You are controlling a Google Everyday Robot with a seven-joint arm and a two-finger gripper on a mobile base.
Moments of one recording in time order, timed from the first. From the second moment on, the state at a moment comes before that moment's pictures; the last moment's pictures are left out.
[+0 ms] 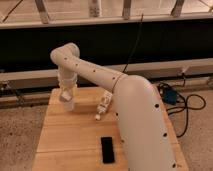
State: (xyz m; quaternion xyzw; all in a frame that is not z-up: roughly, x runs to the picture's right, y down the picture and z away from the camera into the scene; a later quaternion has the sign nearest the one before) arm -0.210 0.008 0.815 -0.25 -0.26 -0.49 0.80
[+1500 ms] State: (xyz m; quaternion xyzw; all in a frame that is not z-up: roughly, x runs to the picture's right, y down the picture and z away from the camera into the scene) arm -0.210 0.008 0.818 -0.25 -0.26 -0.49 0.79
